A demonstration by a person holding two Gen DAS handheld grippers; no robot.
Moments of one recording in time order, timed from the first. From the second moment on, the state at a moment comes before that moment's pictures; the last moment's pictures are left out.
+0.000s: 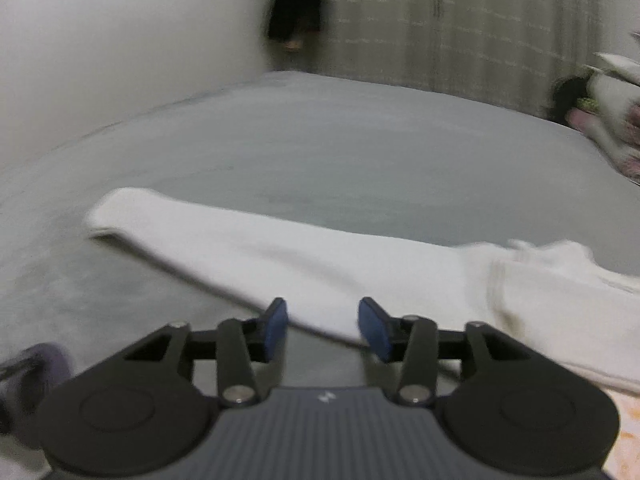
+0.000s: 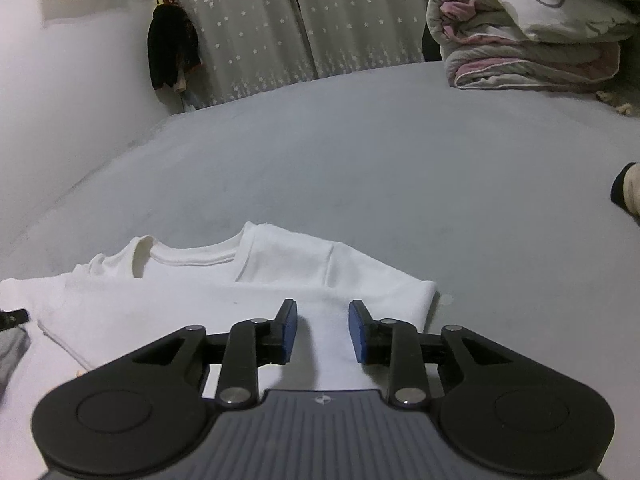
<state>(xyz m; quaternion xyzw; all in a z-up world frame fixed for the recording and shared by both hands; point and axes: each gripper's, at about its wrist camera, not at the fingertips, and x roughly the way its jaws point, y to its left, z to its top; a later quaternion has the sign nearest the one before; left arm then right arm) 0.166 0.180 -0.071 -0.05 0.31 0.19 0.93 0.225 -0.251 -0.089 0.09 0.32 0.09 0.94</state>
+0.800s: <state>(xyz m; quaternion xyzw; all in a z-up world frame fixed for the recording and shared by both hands) 0.202 0.283 -0.084 -0.26 0.18 0.36 0.88 0.227 -0.249 -0.091 0.09 0.32 0.09 0.94</state>
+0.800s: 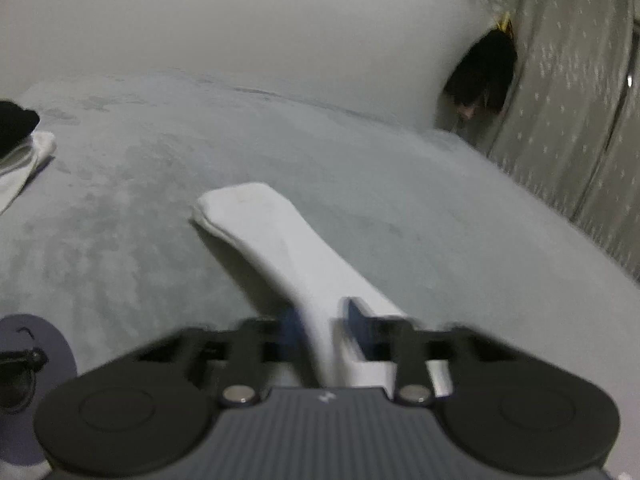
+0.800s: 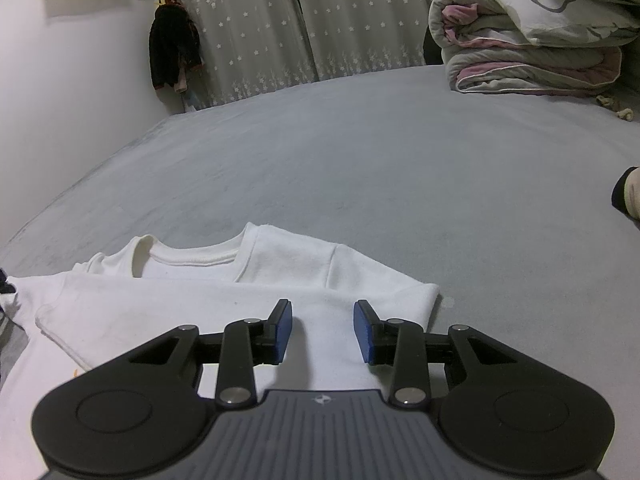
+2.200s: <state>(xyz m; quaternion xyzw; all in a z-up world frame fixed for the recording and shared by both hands) 0.201 -0.006 -0.095 -0.17 0.30 -0.12 0.93 0.228 -0.257 -0.089 0.13 0.31 0.08 0.94</state>
